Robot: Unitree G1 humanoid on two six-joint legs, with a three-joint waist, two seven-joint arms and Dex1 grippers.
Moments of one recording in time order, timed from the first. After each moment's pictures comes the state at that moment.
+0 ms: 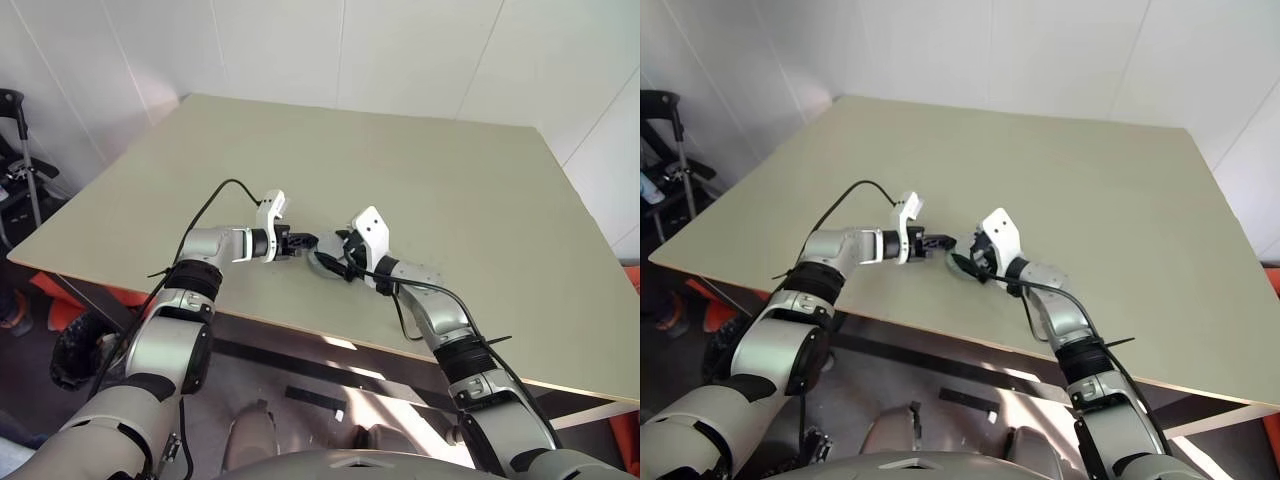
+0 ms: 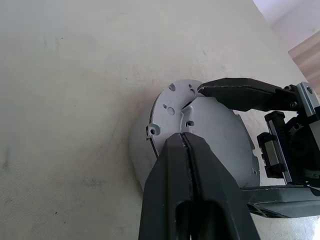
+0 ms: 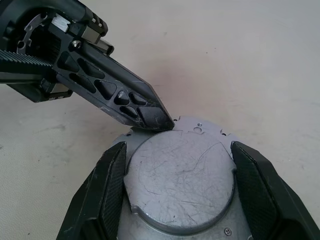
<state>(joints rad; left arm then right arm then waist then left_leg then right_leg) -0.85 0.21 -0.01 0.74 -0.32 0.79 -0.86 -0.42 -0.21 0.19 0.32 0.09 0.16 0.62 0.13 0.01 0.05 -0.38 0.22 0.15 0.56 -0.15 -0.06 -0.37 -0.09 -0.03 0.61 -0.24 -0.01</state>
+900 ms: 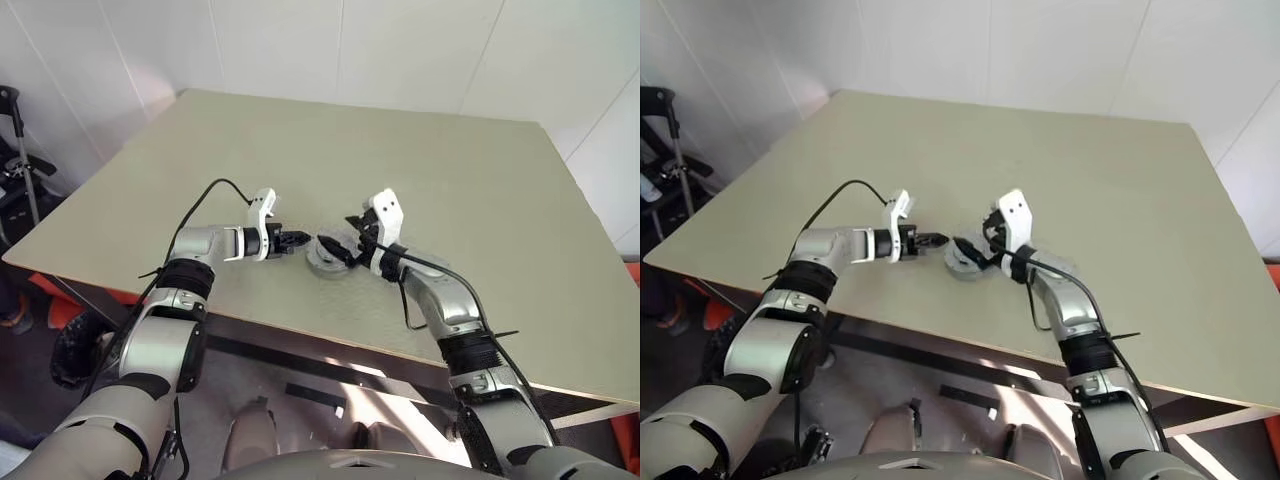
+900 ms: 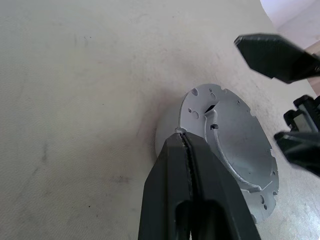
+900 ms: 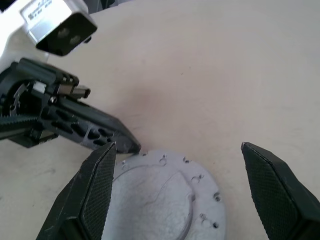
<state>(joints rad) -0.85 0.24 0.02 0.74 -0.33 0.82 -0.87 -0.46 -0.20 0.08 0.19 0.20 0.33 0.60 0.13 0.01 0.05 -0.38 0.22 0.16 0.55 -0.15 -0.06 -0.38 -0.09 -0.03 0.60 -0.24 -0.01</state>
